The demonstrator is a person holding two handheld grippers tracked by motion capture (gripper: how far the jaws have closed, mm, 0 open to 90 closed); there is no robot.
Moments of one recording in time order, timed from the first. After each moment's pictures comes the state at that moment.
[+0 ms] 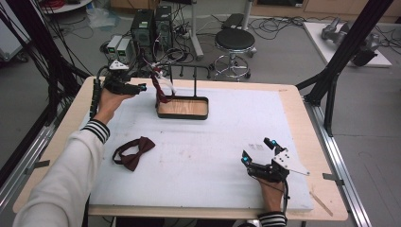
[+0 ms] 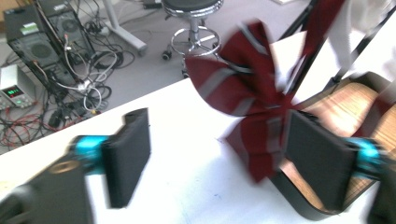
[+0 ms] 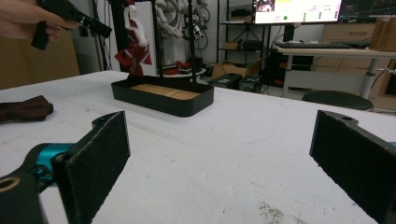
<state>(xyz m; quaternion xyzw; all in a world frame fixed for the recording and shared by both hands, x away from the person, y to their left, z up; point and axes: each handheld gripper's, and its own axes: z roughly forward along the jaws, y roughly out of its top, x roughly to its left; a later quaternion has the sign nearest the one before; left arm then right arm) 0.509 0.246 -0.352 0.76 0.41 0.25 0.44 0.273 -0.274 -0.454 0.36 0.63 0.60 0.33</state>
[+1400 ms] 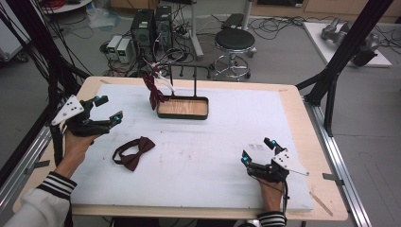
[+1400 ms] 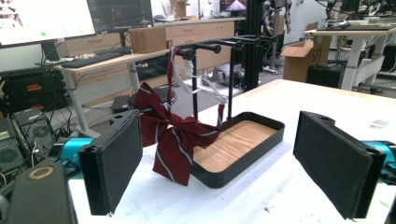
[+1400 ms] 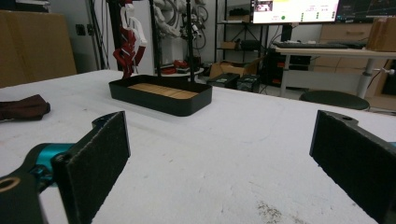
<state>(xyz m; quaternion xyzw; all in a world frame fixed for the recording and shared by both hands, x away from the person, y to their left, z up) 0.352 0.300 -0.366 0.67 0.27 0.30 0.62 0.273 -0.274 -0.454 0.36 0.63 0.60 0.33</state>
